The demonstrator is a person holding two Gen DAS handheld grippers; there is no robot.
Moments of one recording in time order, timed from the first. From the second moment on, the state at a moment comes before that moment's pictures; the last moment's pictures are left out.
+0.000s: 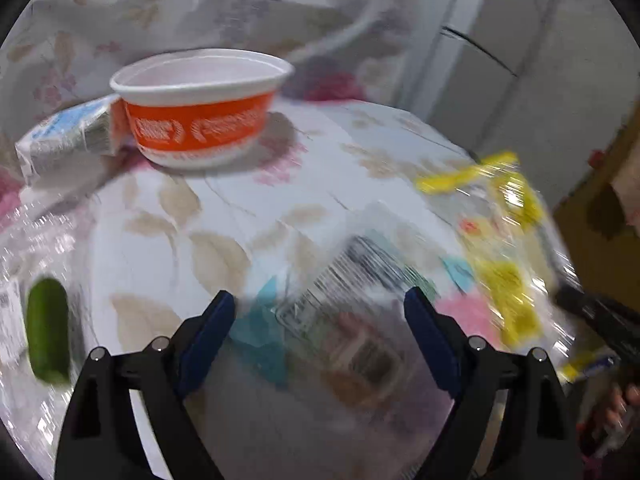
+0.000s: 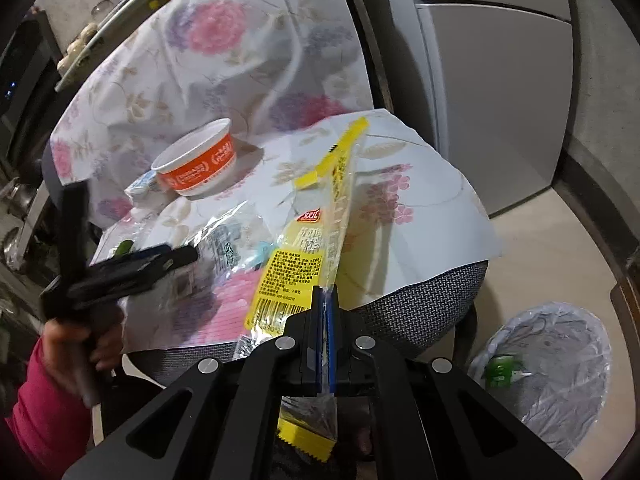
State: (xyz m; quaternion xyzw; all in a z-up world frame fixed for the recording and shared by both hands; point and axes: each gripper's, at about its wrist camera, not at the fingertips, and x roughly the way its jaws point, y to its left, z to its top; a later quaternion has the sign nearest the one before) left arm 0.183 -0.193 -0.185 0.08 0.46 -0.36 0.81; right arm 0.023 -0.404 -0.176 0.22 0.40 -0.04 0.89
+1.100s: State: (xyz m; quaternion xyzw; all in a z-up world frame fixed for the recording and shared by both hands) left arm 0.109 -0.194 -0.143 0.05 0.42 -0.43 0.80; right arm 0.026 -0.406 -0.175 0.17 0.39 -0.05 0.91
